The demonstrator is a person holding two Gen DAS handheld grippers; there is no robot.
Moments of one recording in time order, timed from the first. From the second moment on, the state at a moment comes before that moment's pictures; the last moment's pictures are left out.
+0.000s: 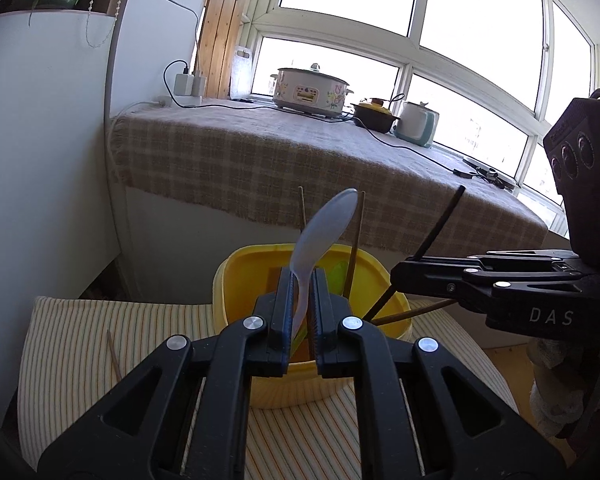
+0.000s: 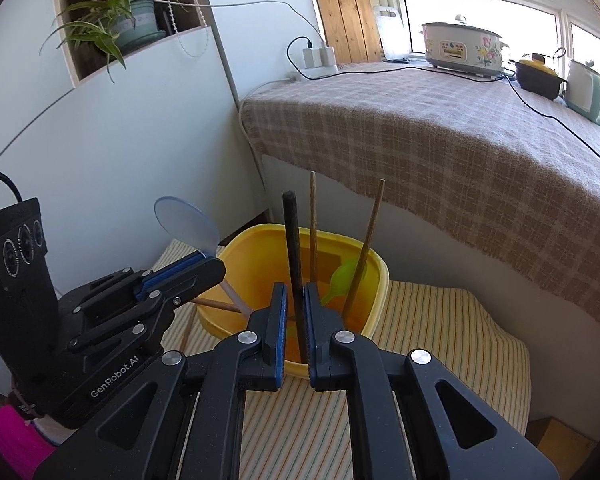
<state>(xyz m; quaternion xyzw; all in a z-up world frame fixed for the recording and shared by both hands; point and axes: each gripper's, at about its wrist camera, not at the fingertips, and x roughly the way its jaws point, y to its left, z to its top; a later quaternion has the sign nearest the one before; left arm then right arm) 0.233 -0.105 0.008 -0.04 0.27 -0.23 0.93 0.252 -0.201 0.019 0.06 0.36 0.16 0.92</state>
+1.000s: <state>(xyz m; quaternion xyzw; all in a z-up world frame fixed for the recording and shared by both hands) 0.155 -0.009 0.018 -0.06 0.30 -0.18 0.93 0.177 -0.130 0.030 -0.02 0.33 0.17 0.93</state>
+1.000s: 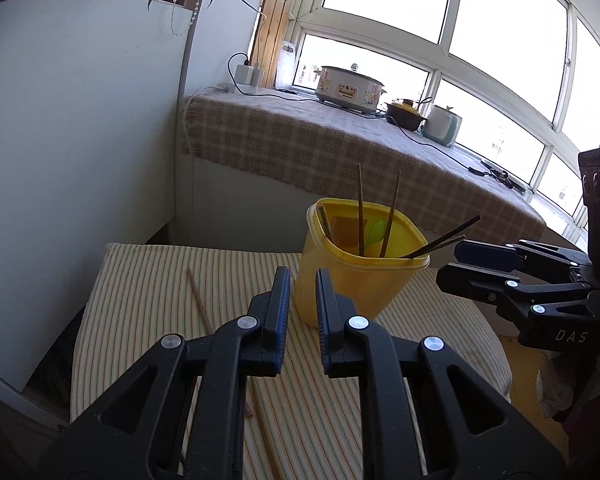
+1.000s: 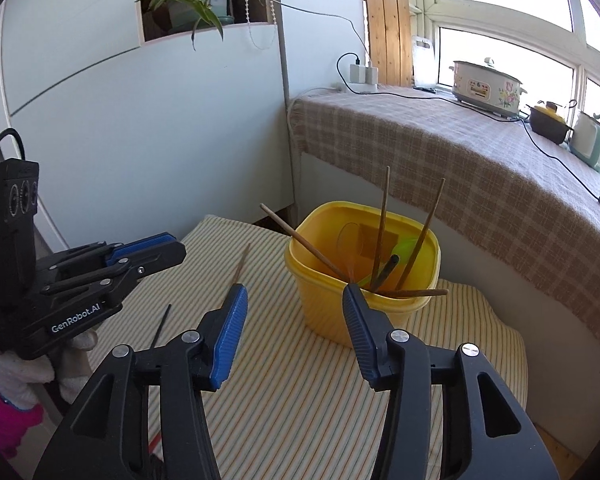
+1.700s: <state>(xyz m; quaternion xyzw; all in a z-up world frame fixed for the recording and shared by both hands) 0.132 0.060 -0.067 -0.06 0.48 -0.13 0.87 0.178 -0.087 -0.056 -0.02 0.45 0.20 0.87</state>
